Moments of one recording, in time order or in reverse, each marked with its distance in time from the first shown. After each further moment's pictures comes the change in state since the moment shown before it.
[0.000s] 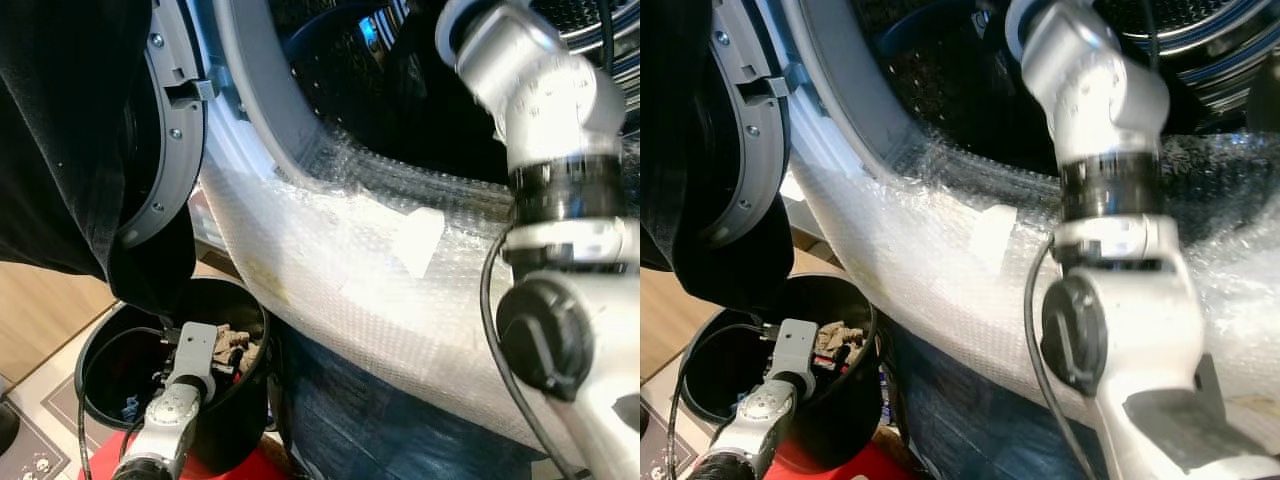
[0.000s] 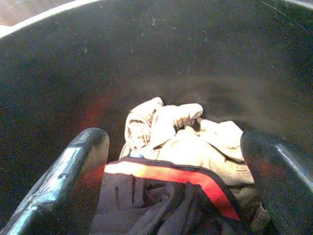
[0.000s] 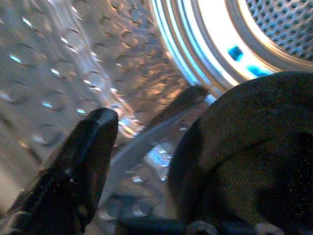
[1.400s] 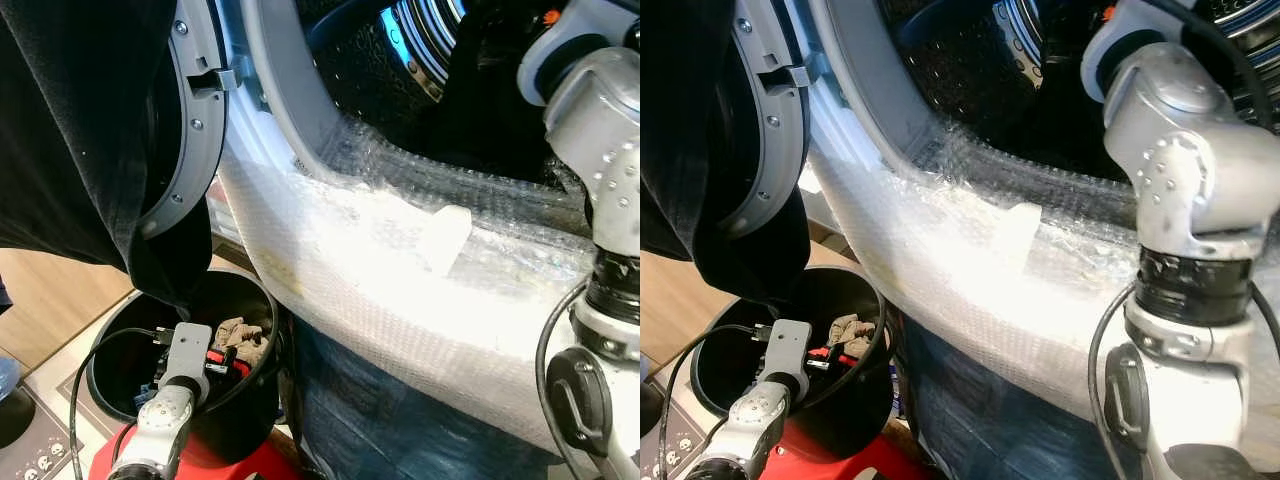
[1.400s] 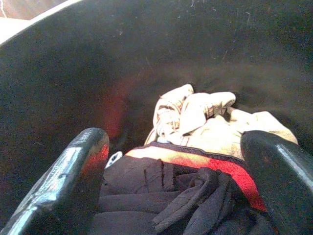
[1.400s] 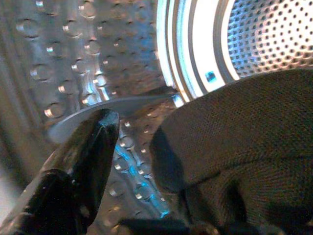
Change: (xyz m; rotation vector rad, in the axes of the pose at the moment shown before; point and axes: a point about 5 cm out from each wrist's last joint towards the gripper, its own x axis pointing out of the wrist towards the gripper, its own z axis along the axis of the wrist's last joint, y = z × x) left arm -0.007 0.008 -0.004 0.006 -0.022 0.022; right arm -0.087 -0.044 0.001 -0.278 -0.056 0.038
